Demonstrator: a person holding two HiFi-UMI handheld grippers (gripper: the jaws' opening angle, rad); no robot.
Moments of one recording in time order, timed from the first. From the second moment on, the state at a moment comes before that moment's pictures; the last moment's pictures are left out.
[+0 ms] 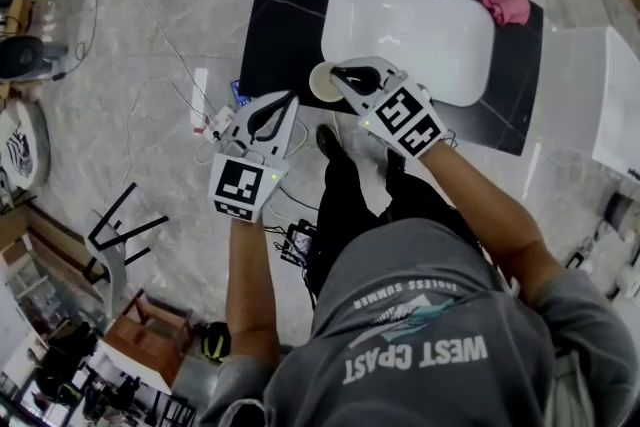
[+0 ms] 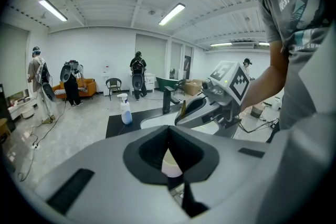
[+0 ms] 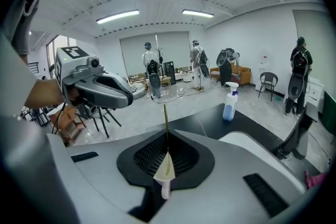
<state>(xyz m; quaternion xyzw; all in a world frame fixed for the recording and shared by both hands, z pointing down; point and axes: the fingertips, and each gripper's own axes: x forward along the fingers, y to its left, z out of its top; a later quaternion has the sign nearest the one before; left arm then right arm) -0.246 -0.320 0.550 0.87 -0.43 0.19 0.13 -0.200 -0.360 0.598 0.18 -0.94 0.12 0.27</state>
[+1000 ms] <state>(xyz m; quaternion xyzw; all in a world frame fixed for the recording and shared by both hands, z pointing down) -0.234 -0.304 0.470 0.86 -0.47 0.20 0.06 -0.185 -0.345 0.505 0.15 -0.95 0.01 0.25</state>
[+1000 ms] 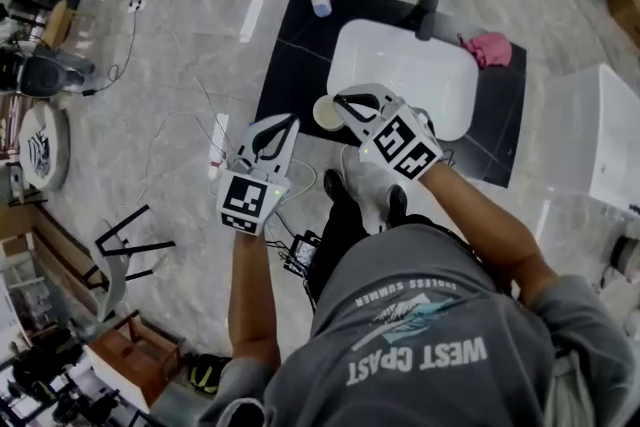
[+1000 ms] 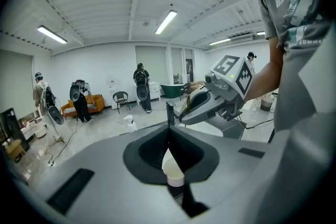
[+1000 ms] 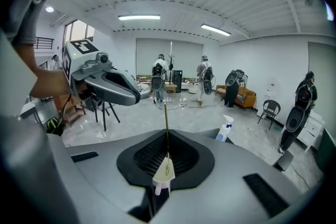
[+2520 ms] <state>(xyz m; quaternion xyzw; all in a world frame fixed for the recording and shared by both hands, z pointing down) -0.173 -0.250 0.376 0.84 -0.48 0.25 -0.08 -0.134 -0.284 0.351 0.14 -0.94 -0.22 0.21</state>
